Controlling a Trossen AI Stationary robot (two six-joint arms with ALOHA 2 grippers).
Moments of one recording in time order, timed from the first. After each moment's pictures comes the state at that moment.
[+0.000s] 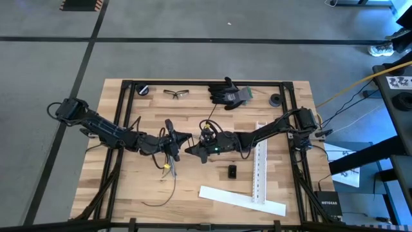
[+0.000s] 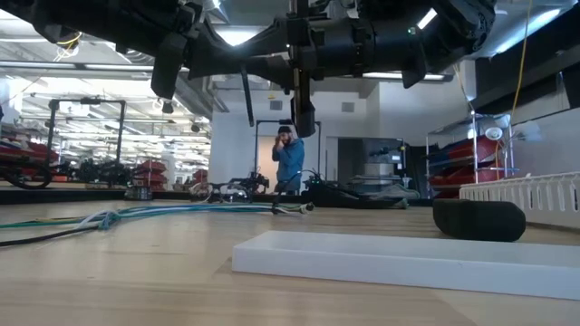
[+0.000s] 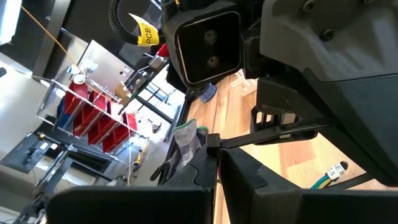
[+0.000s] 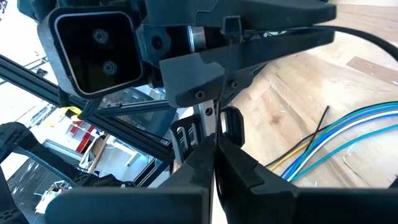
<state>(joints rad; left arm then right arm) -0.32 1.34 0.51 0.66 -0.74 0.69 0.15 1.93 0.99 0.82 0.02 0.93</state>
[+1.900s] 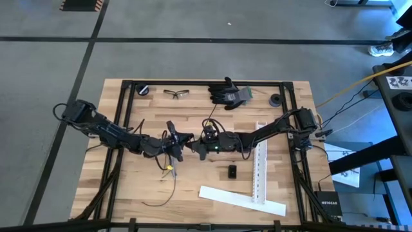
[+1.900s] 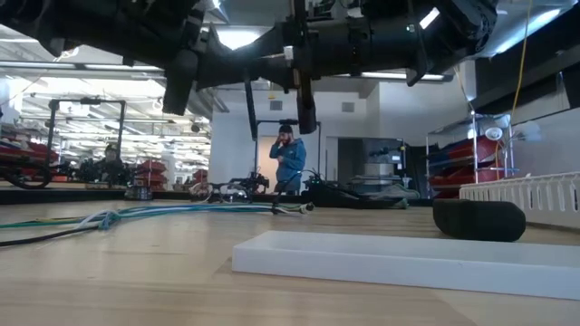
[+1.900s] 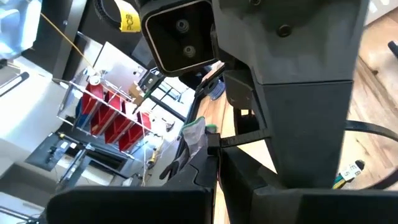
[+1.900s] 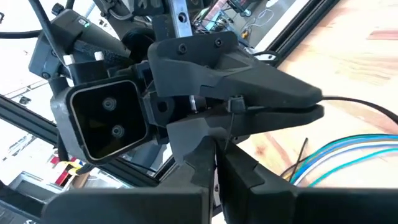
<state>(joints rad) -0.34 1.47 0.50 0.84 -0.78 0.77 0.14 1.93 0.98 0.87 0.17 0.91</state>
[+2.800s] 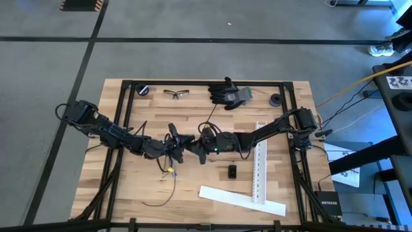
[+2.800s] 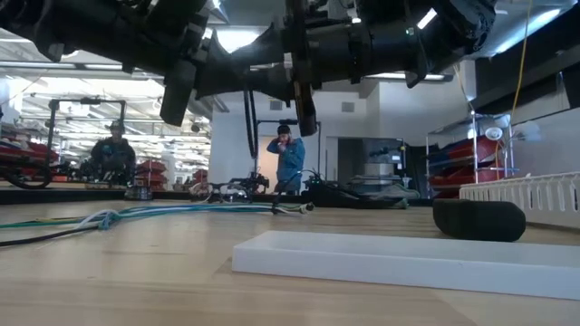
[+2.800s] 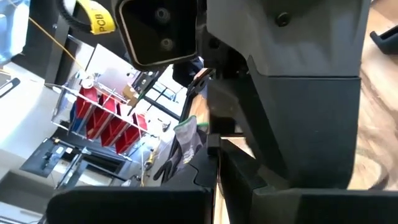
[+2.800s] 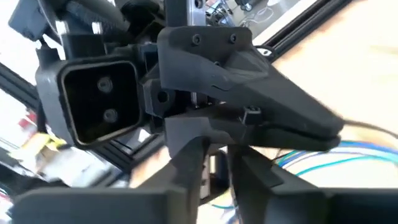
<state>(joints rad) -0.35 1.50 0.51 0.83 -0.78 0.78 0.14 1.94 0.99 0.80 0.14 0.72</state>
